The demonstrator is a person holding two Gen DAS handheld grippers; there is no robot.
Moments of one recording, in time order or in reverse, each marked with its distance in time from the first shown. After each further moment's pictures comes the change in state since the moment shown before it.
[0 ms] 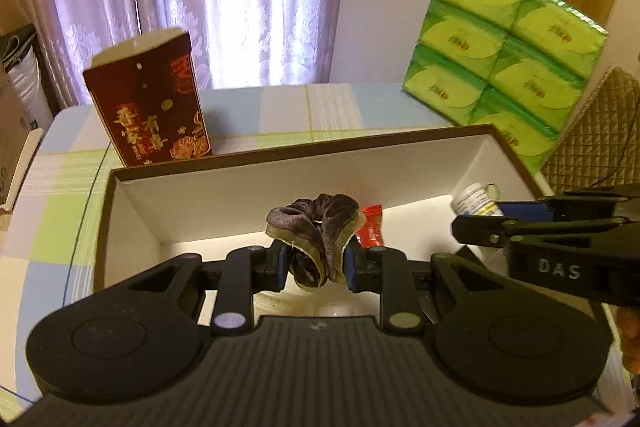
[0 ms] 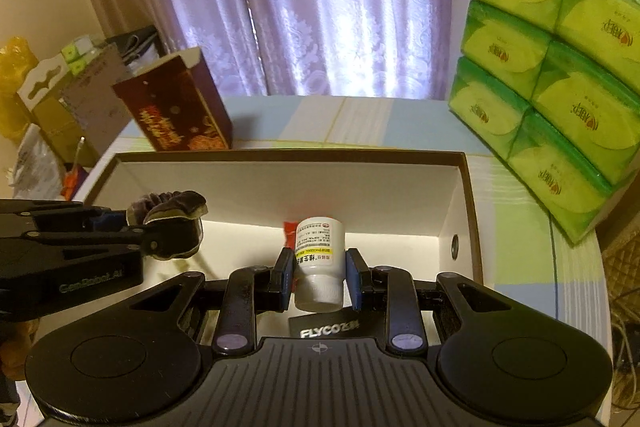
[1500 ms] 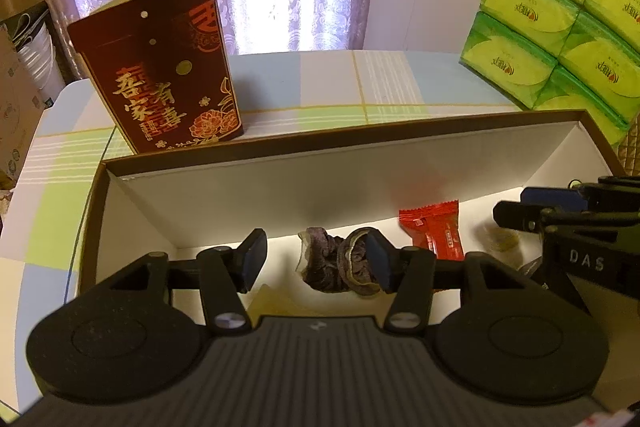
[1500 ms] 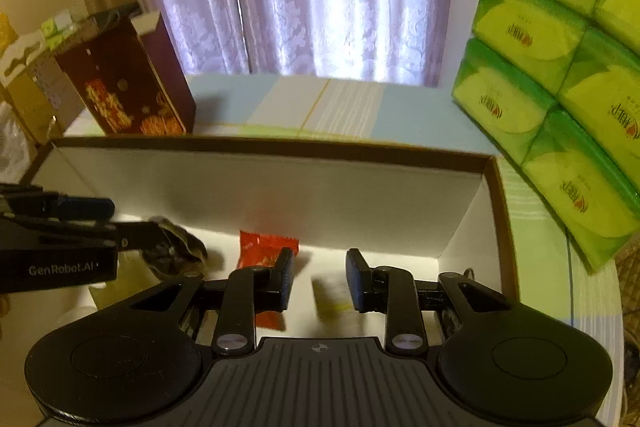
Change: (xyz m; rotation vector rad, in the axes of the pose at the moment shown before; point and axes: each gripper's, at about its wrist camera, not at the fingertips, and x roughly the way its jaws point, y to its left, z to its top) left arm 0.058 0.030 0.008 -0.019 0.080 0.078; right arm 0.063 -0.016 0.008 -0.046 0.023 -0.045
